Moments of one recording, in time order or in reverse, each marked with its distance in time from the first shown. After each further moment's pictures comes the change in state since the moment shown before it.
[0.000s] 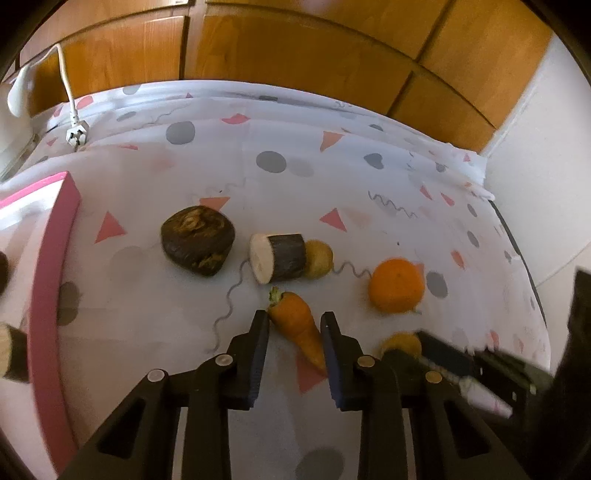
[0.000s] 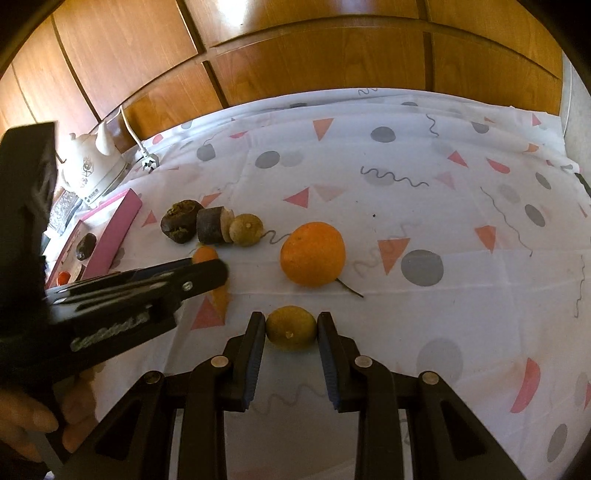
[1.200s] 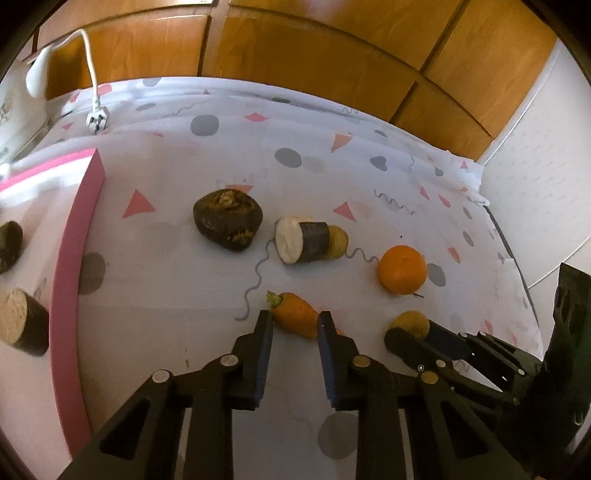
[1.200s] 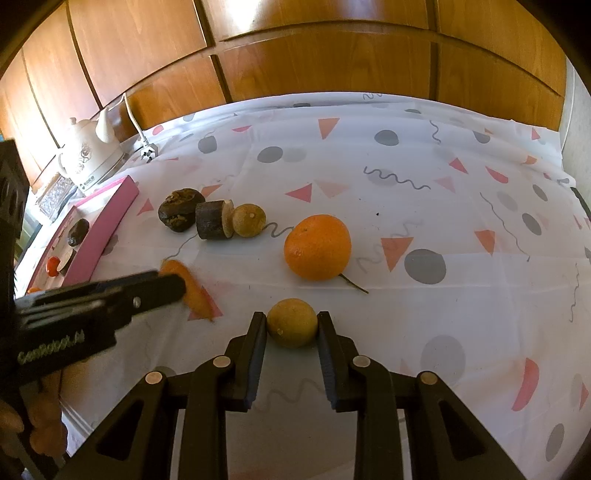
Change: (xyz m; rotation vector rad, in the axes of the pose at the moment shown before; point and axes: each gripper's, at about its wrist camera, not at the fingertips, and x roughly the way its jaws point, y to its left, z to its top) left arm -0.012 0.017 -0.013 -0.040 -0.019 -0.022; right arm 0.003 0.009 -0.008 -0.045 -0.017 -0.047
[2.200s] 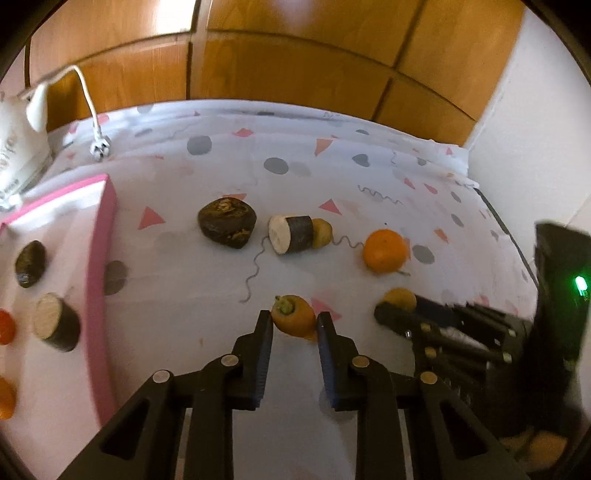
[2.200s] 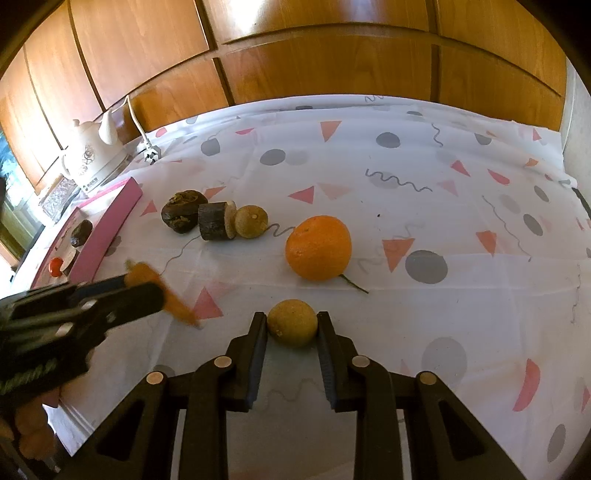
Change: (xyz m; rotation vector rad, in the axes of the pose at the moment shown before) left arm -0.034 -0.011 -0.019 0.117 -0.044 0.033; right arm -0.003 0.002 0.000 0.008 -0.008 0.015
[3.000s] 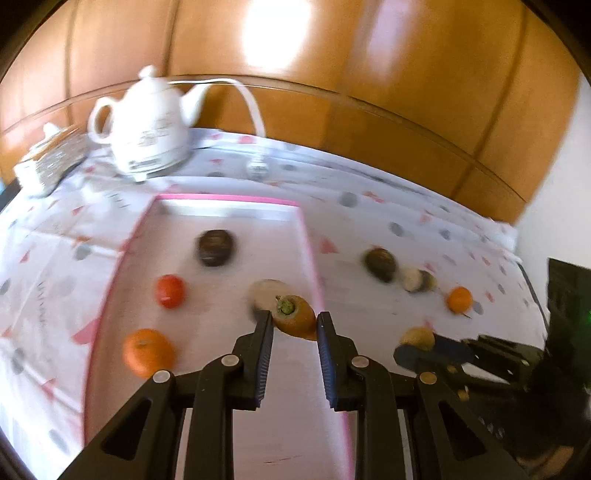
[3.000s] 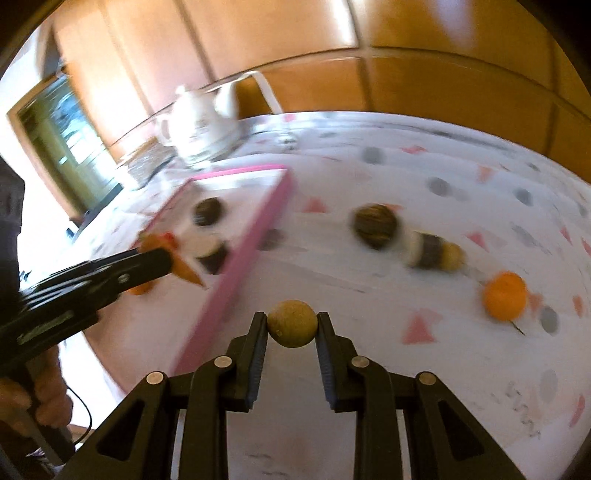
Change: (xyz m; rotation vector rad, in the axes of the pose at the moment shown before) left arm -0.107 0.120 -0.032 -0.252 -0.168 0.192; right arm -0.012 0.139 0.013 -0.232 0.030 0.260
